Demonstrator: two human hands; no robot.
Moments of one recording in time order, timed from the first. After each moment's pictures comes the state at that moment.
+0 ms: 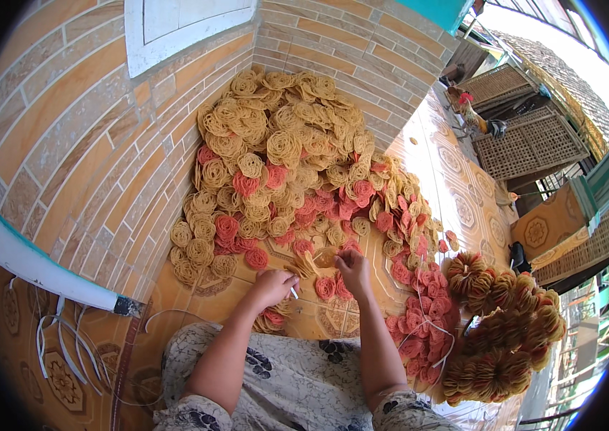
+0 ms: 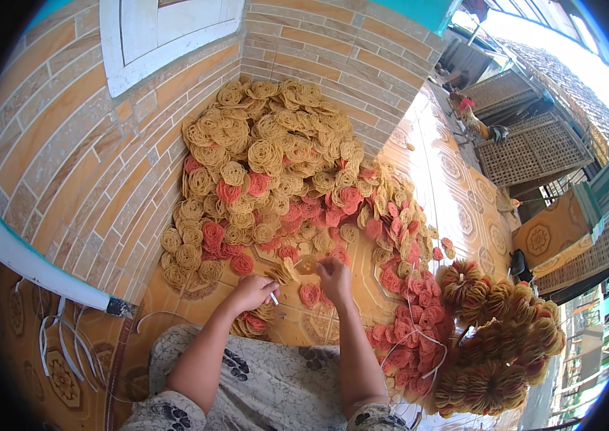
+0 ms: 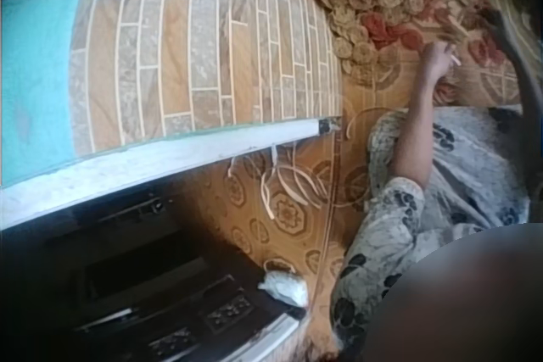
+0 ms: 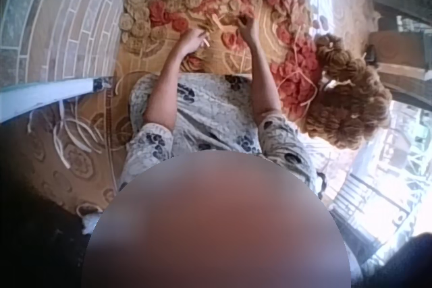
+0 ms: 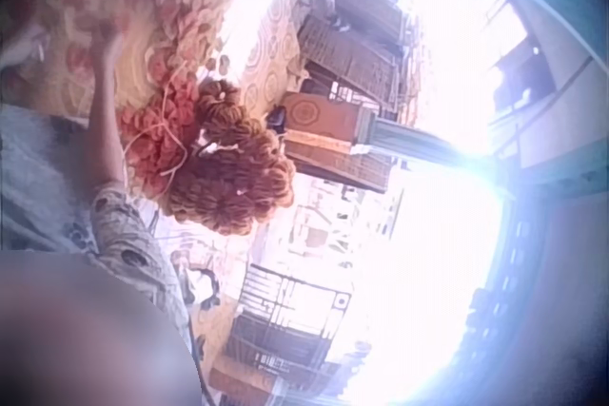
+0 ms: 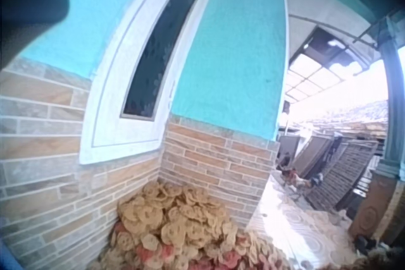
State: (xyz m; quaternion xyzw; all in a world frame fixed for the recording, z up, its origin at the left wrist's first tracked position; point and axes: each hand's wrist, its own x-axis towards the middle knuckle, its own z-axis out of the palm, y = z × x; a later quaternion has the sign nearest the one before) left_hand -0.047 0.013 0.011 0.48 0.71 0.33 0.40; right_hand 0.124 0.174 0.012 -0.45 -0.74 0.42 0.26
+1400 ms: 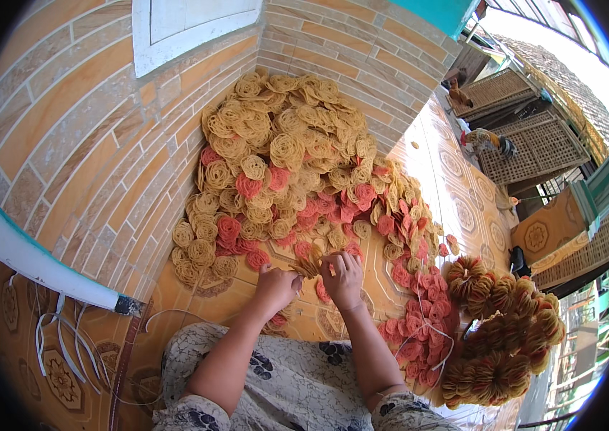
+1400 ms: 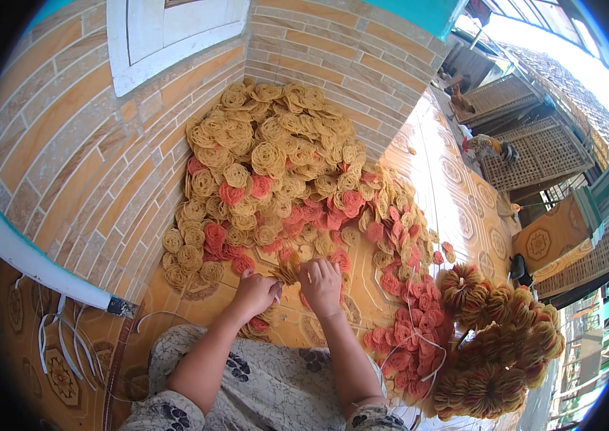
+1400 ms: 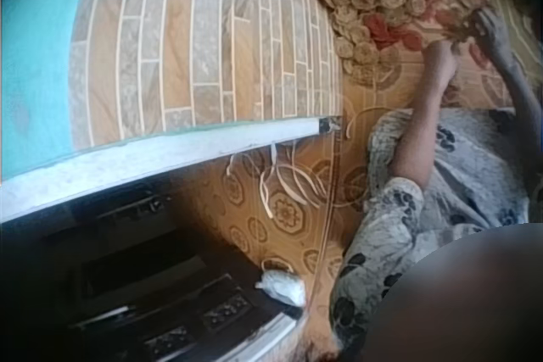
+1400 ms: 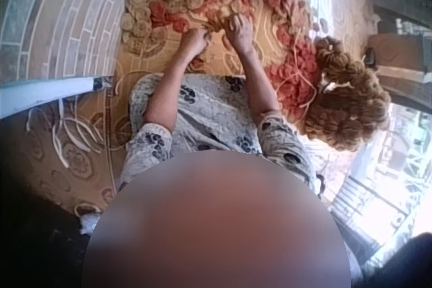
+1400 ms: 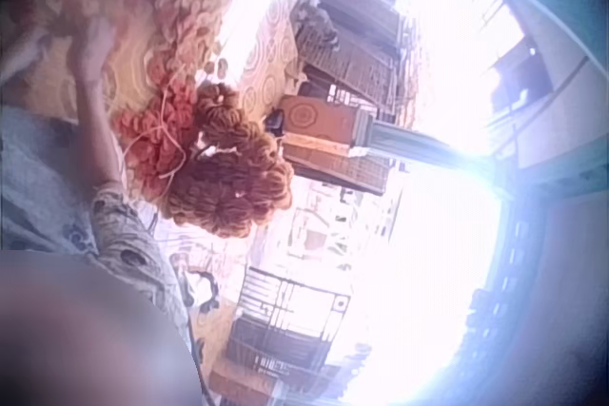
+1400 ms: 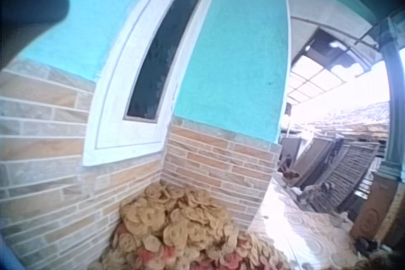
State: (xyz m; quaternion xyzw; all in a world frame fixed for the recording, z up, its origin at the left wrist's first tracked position) left_hand -0.032 0.014 0.018 0.54 0.74 0.33 0.22; right_hand 0.099 0.133 0.047 -0.21 -0.90 0.03 0.38
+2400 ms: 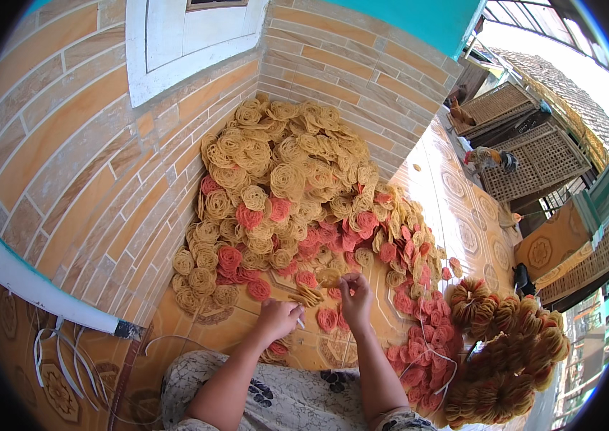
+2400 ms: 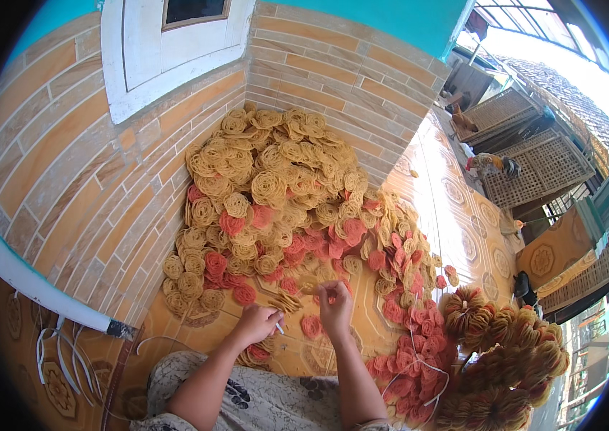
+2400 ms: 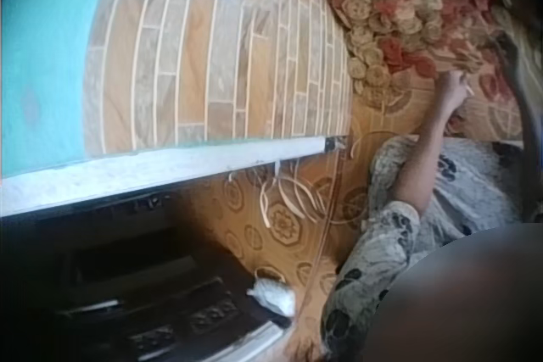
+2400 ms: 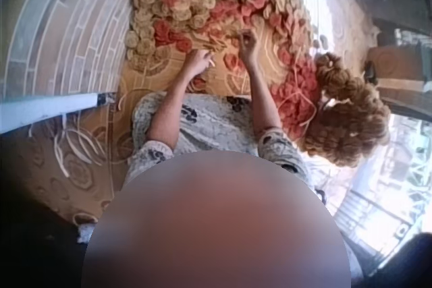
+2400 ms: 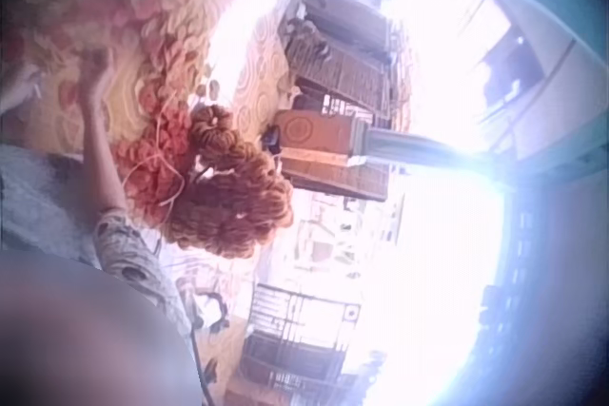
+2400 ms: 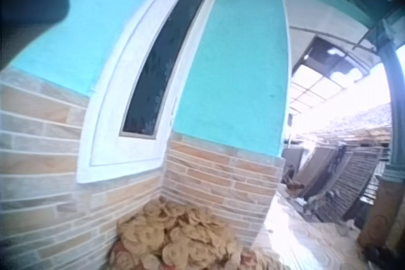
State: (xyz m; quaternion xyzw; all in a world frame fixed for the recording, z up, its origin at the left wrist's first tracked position) left_hand -0.035 0.016 0.015 0.51 0.72 0.38 0.29; right_hand 0.106 0.161 0.034 -0.35 -0.74 0.40 0.42
